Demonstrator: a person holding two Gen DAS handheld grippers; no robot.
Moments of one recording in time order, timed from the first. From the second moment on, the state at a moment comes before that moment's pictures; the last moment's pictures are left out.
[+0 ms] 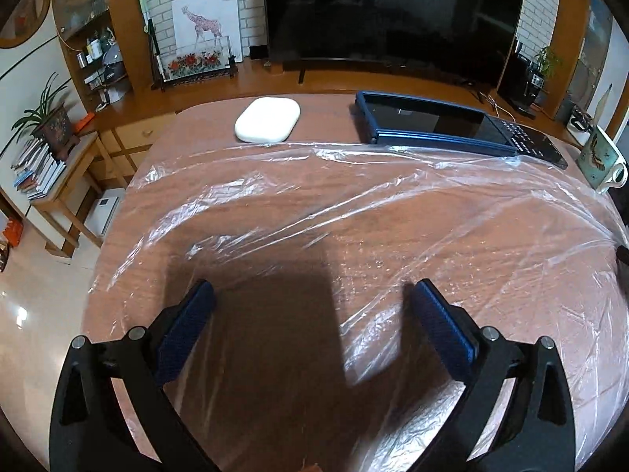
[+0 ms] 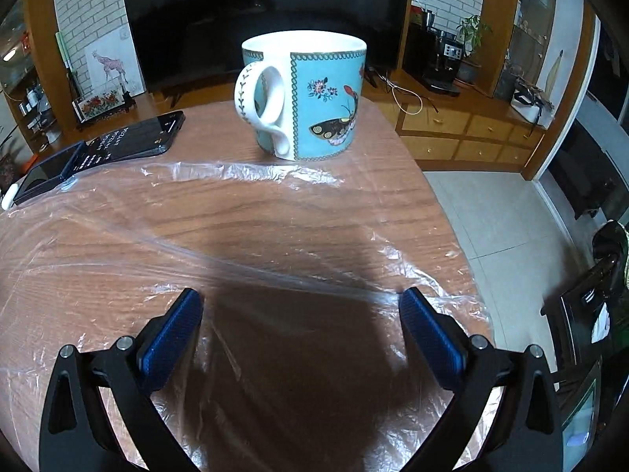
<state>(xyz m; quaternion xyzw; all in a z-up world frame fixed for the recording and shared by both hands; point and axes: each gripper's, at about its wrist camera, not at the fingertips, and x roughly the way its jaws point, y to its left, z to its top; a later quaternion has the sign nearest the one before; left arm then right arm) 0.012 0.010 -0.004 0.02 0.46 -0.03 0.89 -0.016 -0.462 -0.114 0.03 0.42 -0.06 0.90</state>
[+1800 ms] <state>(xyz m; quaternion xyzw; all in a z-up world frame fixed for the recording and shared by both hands) 0.013 0.011 -0.004 0.01 0.46 -0.03 0.89 -0.016 -0.462 -0.113 0.03 0.42 -0.06 0.90</state>
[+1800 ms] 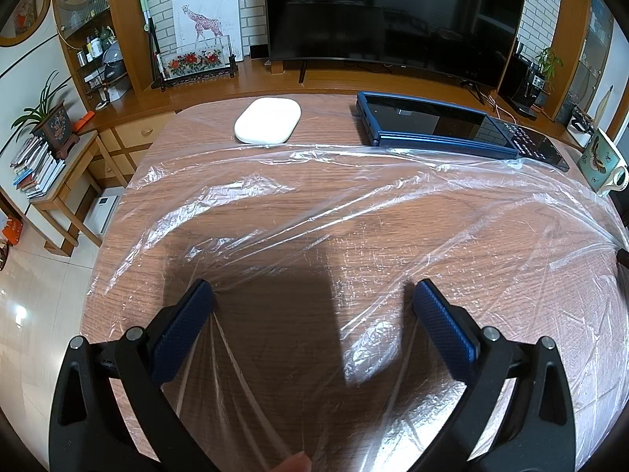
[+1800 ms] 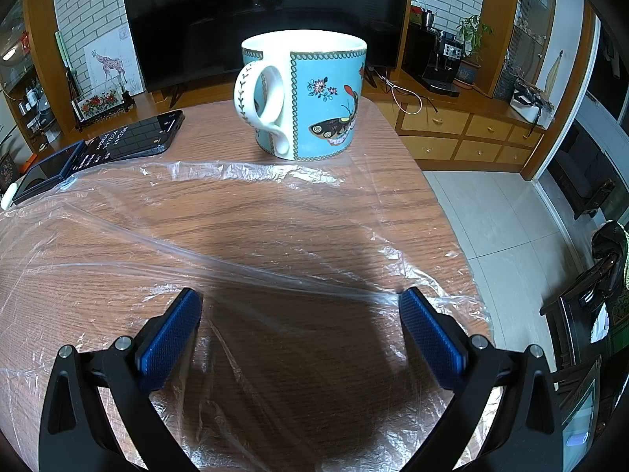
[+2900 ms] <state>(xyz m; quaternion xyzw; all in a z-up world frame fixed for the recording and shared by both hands) 0.013 0.011 -0.003 0.01 0.46 -0.03 0.89 -0.016 -0.462 -0.113 0.03 0.42 -0.06 0.90</state>
